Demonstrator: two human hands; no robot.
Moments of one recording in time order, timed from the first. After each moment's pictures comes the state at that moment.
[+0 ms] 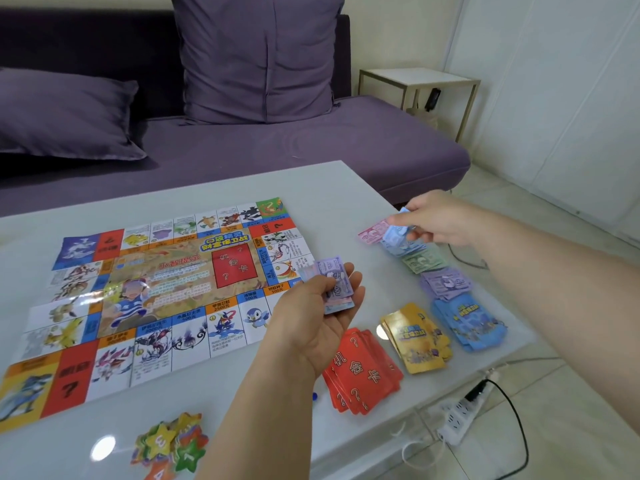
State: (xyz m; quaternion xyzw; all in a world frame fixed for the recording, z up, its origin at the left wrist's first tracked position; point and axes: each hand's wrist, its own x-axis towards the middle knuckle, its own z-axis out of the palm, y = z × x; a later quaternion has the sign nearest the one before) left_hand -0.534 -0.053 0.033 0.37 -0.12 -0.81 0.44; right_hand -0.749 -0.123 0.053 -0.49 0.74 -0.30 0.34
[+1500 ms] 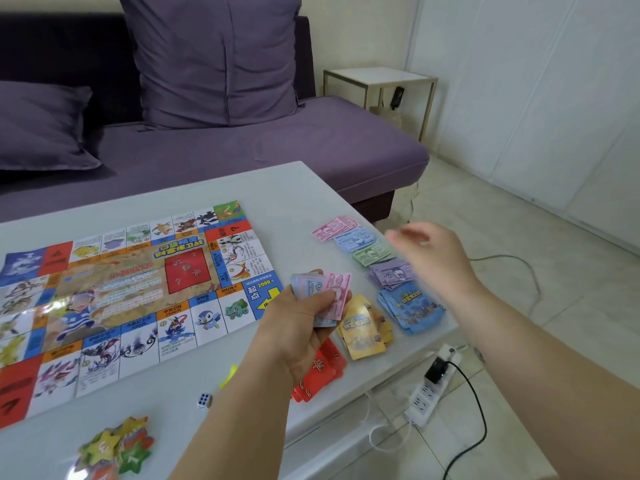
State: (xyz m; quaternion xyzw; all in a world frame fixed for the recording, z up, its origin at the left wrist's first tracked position) left_hand -0.567 -0.030 0.017 0.39 -0.26 -0.79 0.39; right_hand -0.751 -0.018 0.033 -0.42 0.77 -0.45 0.19
